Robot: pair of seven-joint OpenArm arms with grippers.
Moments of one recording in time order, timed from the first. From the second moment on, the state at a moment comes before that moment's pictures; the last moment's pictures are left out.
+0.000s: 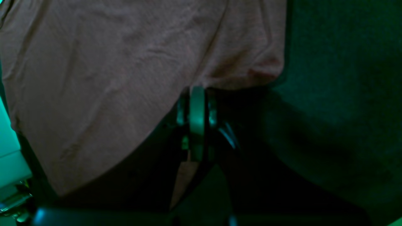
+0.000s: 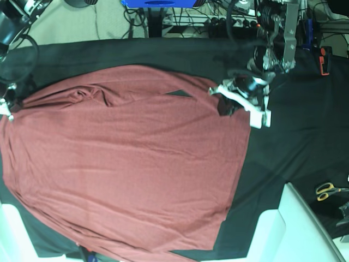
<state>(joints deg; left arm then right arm) 17.2 -11.9 -1.4 92.3 -34.5 -7.2 30.1 1.8 11.9 49.7 65.5 34.7 12.6 -56.1</state>
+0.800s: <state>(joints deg) 7.5 -11.7 -1.3 89.0 -34.5 -2.0 30.4 14.3 12.5 49.7 57.1 24.0 9.1 -57.1</state>
